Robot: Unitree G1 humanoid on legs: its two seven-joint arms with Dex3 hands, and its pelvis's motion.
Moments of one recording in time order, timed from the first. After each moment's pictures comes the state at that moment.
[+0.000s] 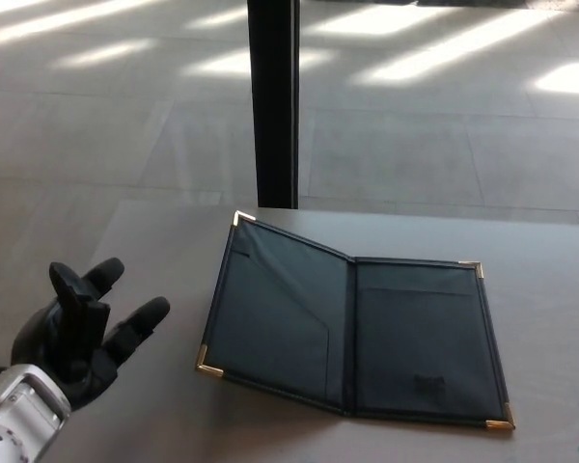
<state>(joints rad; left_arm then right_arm) -0.37 0.20 0.36 0.24 -0.60 0.61 -0.09 0.33 -0.36 -0.70 0.24 0.49 0.30 0.24</state>
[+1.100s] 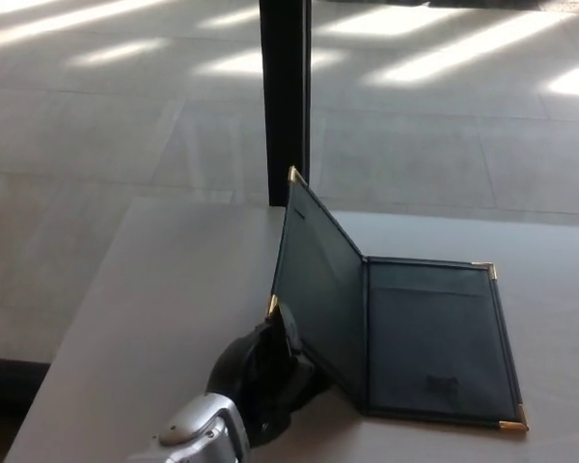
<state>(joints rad) -0.34 -0.10 -0.05 0.22 -0.41 0.53 -0.09 0.29 -0.38 -0.68 0.25 0.49 0.31 0.22</state>
